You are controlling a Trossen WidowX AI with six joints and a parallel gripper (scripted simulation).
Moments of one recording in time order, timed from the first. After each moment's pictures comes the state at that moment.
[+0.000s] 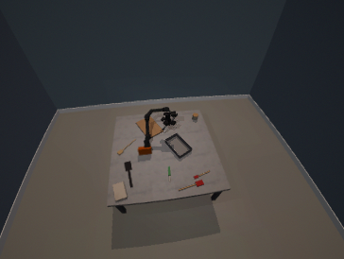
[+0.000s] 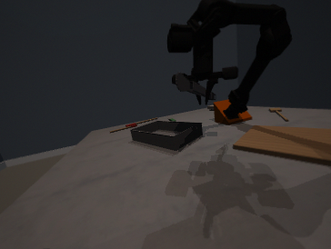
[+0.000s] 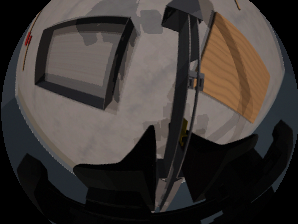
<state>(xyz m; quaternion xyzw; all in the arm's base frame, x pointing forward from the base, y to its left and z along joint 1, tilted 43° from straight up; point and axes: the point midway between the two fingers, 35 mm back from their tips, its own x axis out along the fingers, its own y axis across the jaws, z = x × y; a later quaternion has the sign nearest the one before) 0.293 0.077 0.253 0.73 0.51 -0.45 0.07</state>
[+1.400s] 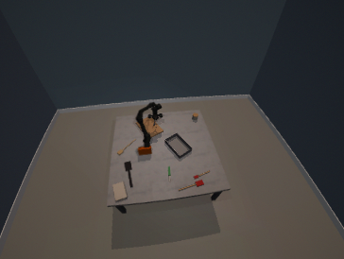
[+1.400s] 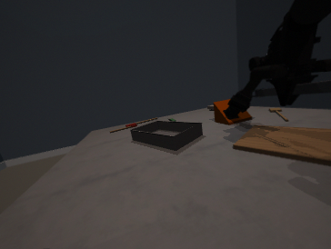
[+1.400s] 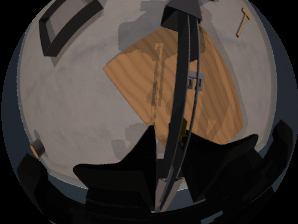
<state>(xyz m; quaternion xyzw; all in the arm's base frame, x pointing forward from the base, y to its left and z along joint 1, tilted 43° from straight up) 0.131 0.185 0.329 0.64 0.63 -0.31 0.30</state>
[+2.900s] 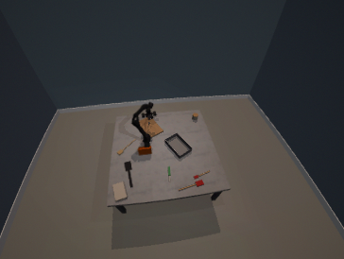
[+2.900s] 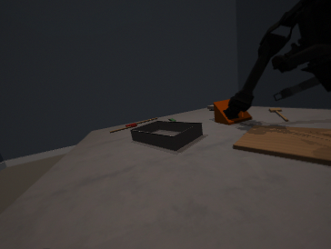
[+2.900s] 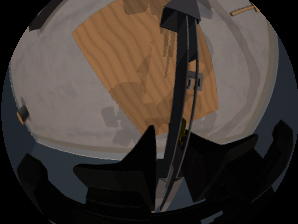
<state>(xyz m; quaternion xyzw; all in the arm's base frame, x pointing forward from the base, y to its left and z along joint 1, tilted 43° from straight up) 0.049 0.190 0.368 0.65 0.70 -0.16 0.23</state>
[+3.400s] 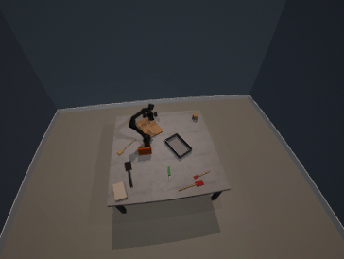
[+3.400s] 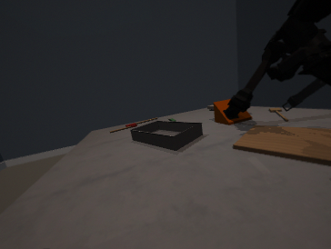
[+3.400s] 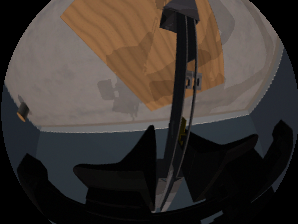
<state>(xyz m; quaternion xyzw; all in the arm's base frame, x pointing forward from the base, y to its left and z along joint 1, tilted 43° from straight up) 0.061 0.196 0.376 0.68 0.72 -0.08 0.11</state>
